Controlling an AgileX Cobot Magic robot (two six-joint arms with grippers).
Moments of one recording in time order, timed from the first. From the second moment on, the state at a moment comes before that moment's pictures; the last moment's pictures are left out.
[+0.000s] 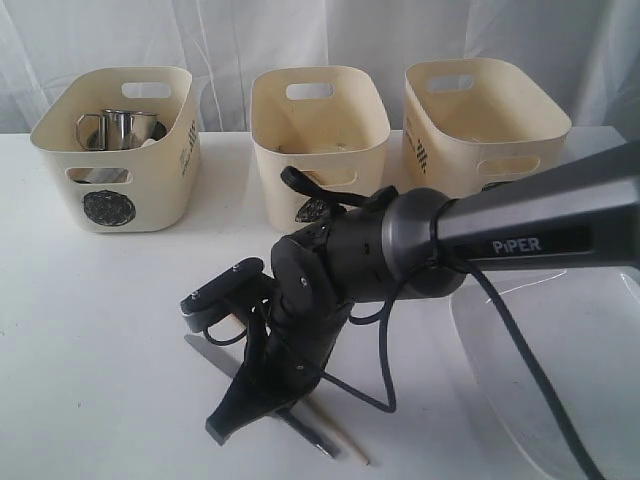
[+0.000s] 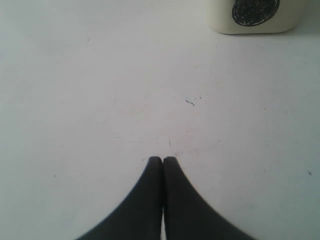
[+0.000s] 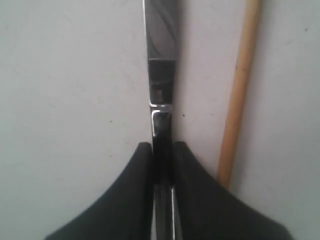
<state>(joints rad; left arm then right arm) -0.08 0.00 0.02 0.42 0.50 -0.39 0.72 1.98 -1.19 0.13 0.58 -0.14</state>
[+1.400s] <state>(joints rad) -0.08 0.00 0.02 0.42 0.50 -0.39 0.72 2.01 -1.21 0.11 0.62 -0.49</state>
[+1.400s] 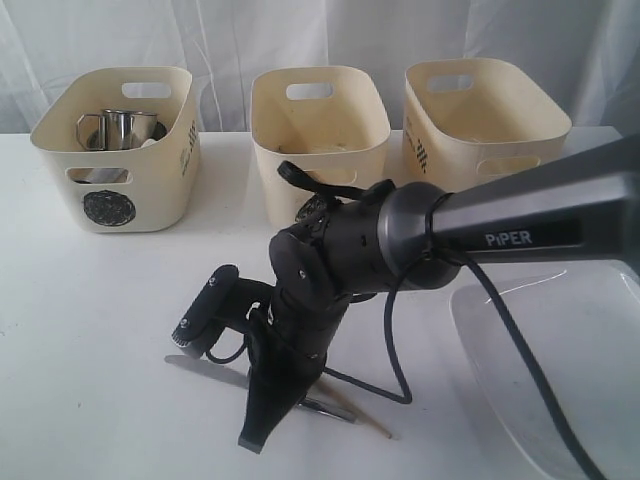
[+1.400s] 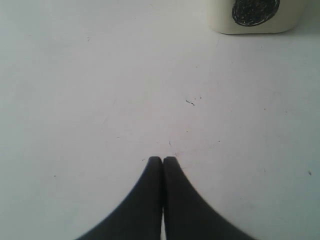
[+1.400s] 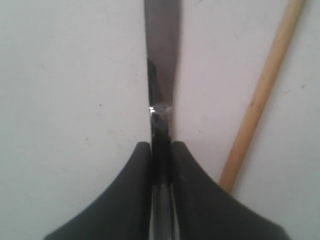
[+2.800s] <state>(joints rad) -0.08 0.00 0.02 0.42 0.50 -0.39 0.59 1.72 -1.21 0.41 0.17 -0.50</state>
